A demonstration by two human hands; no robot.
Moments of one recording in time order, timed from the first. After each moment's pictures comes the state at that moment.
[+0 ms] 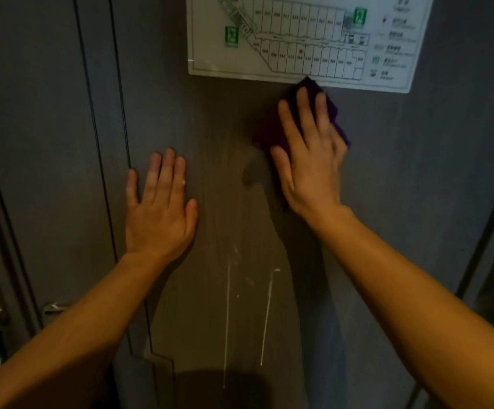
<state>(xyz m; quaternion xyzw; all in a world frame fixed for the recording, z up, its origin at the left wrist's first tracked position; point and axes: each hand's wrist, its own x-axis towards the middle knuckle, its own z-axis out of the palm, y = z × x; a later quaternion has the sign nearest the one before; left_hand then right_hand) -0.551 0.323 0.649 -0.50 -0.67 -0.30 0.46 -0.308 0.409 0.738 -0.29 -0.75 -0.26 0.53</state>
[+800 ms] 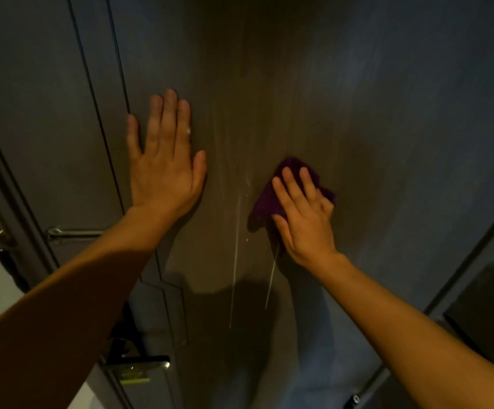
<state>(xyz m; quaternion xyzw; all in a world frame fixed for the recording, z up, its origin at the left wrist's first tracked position) -0.547 0.319 0.599 -0.51 -0.68 -0.29 0.44 -0.300 0.420 0.518 -0.29 -0.84 -0.20 0.42</state>
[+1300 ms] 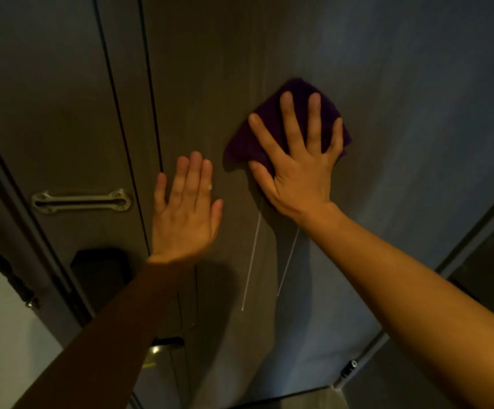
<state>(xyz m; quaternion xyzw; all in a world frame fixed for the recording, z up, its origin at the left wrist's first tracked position) -0.570 0.313 0.434 -0.56 -0.63 -0.29 0.44 -0.378 0.395 0.531 -0.35 -0.77 -0.34 0.41</state>
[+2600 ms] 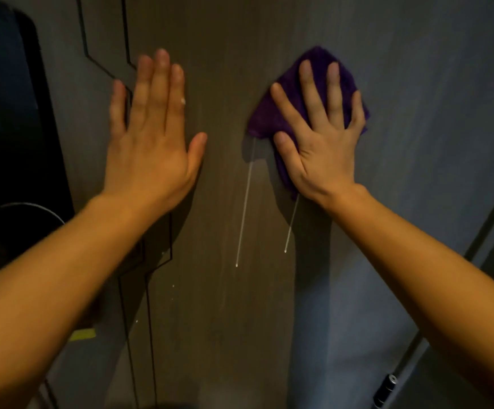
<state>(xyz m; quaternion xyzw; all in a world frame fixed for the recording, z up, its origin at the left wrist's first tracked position) -0.566 0.305 0.242 -0.55 -0.63 -0.33 0.44 -0.334 0.424 0.265 -0.32 -0.75 -0.39 0.42</state>
